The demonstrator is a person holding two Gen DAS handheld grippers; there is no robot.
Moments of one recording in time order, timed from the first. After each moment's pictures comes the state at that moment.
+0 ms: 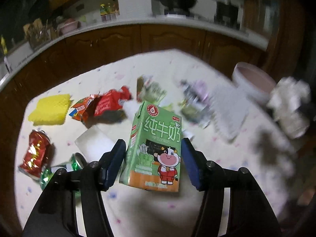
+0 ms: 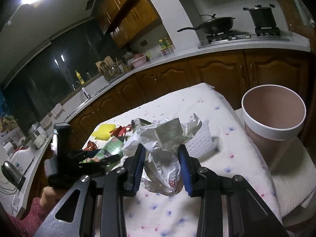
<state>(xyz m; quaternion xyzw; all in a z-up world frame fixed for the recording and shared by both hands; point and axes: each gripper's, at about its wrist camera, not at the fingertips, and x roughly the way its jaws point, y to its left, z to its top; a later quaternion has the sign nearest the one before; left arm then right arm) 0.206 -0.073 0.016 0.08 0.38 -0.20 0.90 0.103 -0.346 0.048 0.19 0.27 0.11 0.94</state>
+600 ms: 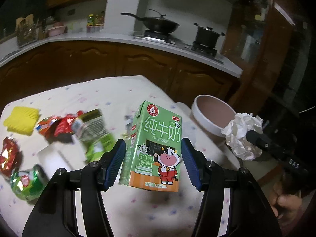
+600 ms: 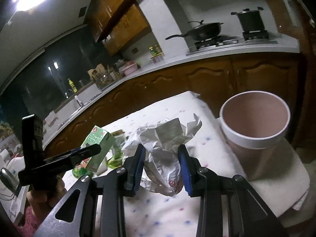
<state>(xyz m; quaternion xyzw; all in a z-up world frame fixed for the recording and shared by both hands) 0.186 -0.140 0.058 0.00 0.34 -0.28 0.90 0.090 -0.386 0.053 0.20 0.25 0.07 0.94</state>
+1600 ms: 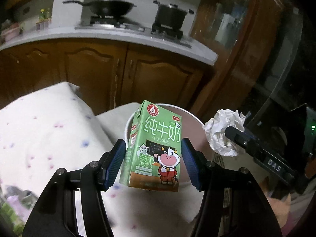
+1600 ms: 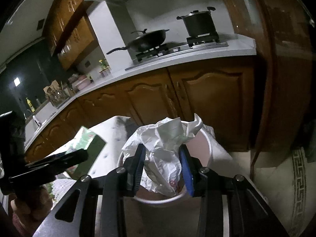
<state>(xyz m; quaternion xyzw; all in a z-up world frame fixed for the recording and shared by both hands) 0.271 -0.377 0.037 0.03 0.38 -0.38 0.84 0.147 -0.563 0.038 0.21 0.26 -0.08 0.94</state>
